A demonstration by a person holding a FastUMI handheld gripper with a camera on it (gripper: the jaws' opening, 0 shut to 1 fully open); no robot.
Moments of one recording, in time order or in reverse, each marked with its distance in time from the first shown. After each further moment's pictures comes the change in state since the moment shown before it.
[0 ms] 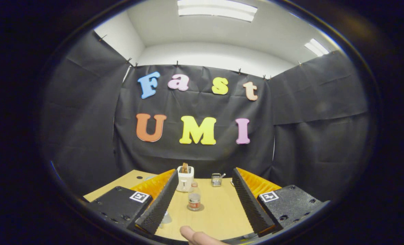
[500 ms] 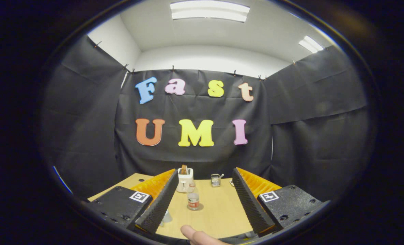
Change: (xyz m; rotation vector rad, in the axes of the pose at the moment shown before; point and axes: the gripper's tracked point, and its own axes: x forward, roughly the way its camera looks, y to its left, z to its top) arm -0.018 -0.031 0.002 0.039 -0.016 -0.028
